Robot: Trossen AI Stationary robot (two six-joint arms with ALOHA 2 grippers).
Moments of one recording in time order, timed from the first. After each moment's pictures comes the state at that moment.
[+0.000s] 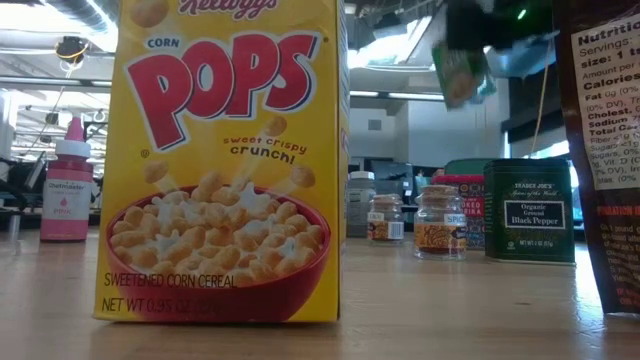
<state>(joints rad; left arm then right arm) -0.57 1.46 1.45 -1.07 -0.87 -0.42 0.14 1.16 0.38 1.48 1.17 -0.88</state>
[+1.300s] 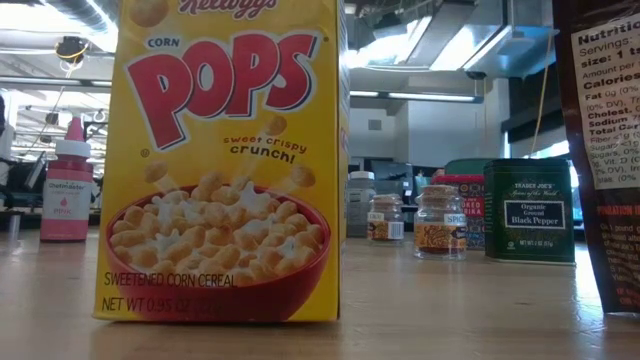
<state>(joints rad) -0.16 1.56 1.13 0.30 -0.13 0.16 0.42 1.15 0.47 1.08 0.17 -0.53</state>
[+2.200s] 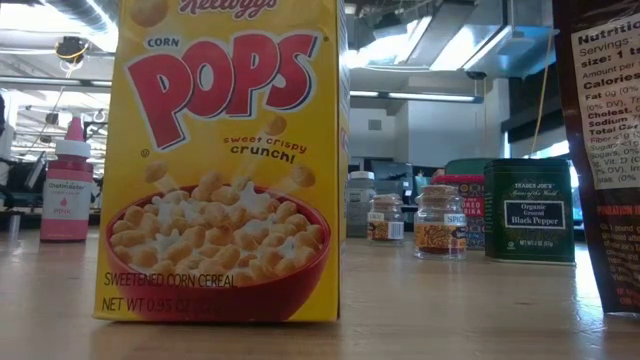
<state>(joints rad) -0.18 1.57 1.13 0.23 -0.05 0.11 0.41 1.17 0.49 1.02 0.17 -0.52</state>
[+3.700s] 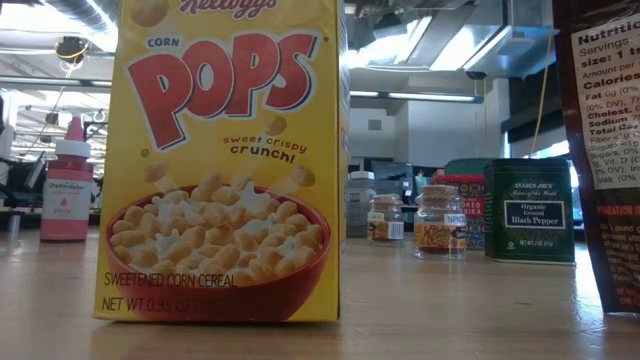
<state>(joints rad) -0.27 1.62 1.13 0.25 -0.27 0.30 0.39 1.17 0.49 1.00 0.21 -0.53</state>
